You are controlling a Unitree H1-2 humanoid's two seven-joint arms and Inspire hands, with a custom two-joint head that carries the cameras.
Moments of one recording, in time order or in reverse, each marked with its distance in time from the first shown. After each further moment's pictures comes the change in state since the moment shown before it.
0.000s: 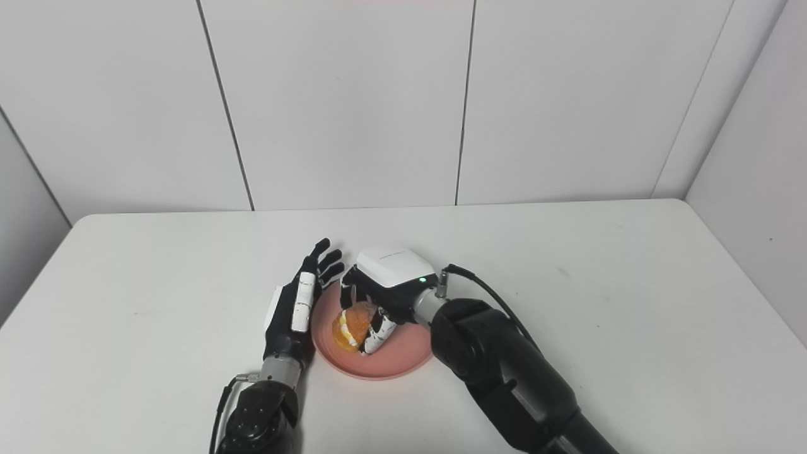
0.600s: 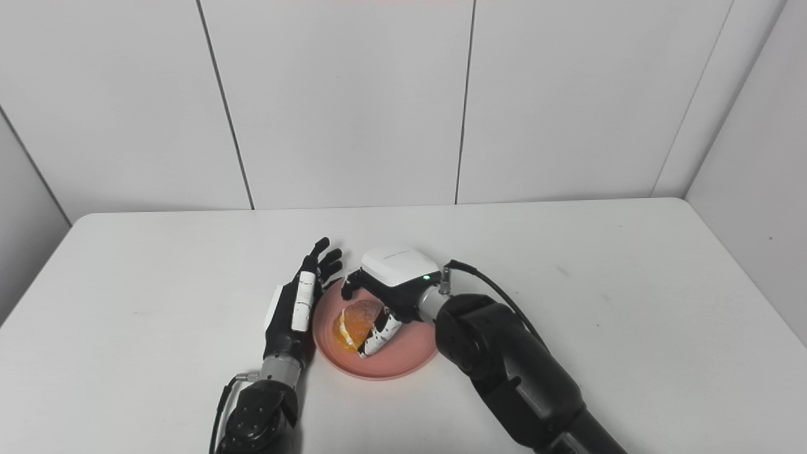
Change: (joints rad) left arm 0.000 0.001 -0.001 -0.003 0.000 0.005 -0.004; right arm -0.004 -0.010 -0.018 -0.033 -0.030 0.010 0.055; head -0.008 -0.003
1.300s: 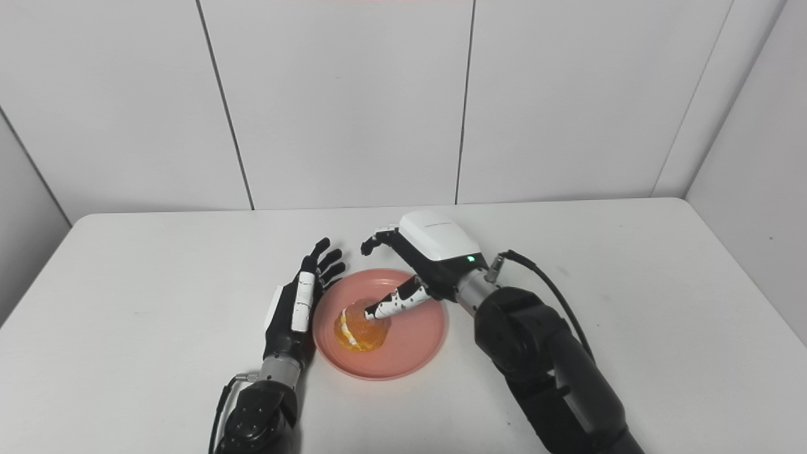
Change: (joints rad) left arm 0.005 0.006 -0.002 -0.003 0.000 0.000 -0.002; right arm 0.119 -0.031 -0.170 -0.151 0.128 -0.039 -0.187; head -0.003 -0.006
